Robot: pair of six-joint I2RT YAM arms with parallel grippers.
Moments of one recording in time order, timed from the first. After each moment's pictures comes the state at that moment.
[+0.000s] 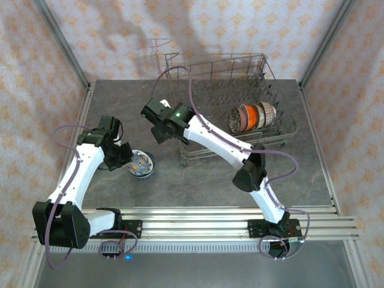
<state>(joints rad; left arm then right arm) -0.02 1.20 1.01 -1.15 0.14 -0.58 1.01 2.19 2.39 -1.30 0.43 0.35</state>
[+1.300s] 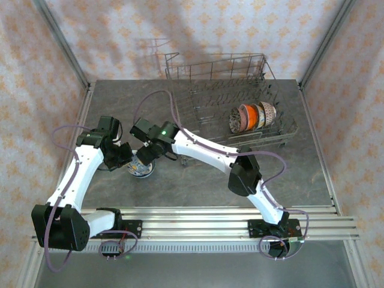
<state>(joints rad) -0.02 1.18 1.01 -1.15 0.14 -0.59 1.09 2.23 2.18 -1.05 0.10 0.27</state>
